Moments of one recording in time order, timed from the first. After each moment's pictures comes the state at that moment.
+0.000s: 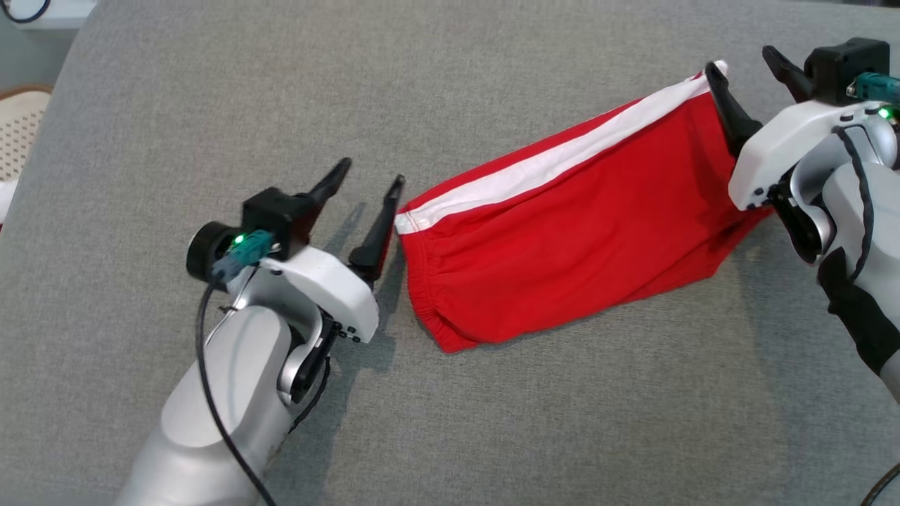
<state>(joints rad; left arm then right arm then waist) -0.61 0.15 -0.49 0.47 -0.43 -0.03 -0.11 -1.12 -0.29 0.77 1.12 0.65 0.13 -0.24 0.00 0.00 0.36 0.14</state>
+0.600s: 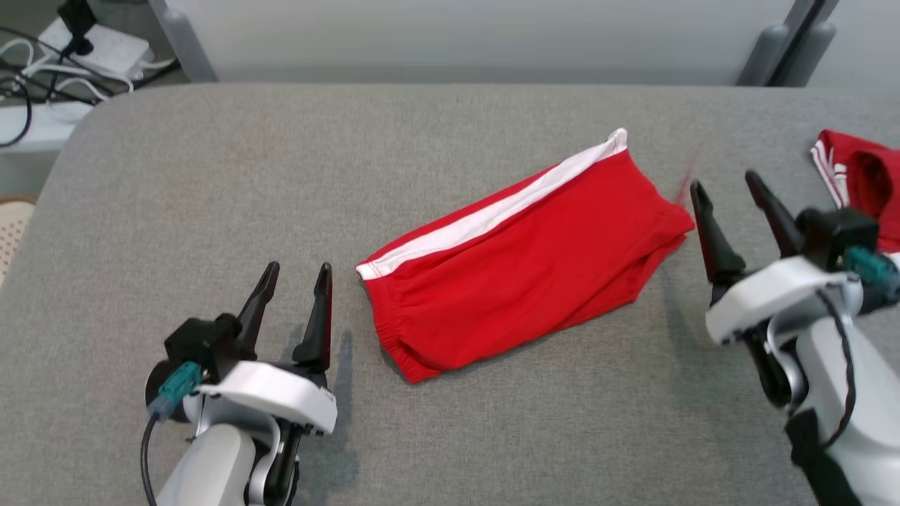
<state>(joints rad) -0.30 0.15 -0.33 0.34 -0.50 0.06 -0.25 -0.59 -0.22 0.28 0.63 0.36 0.13 -0.25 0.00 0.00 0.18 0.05</state>
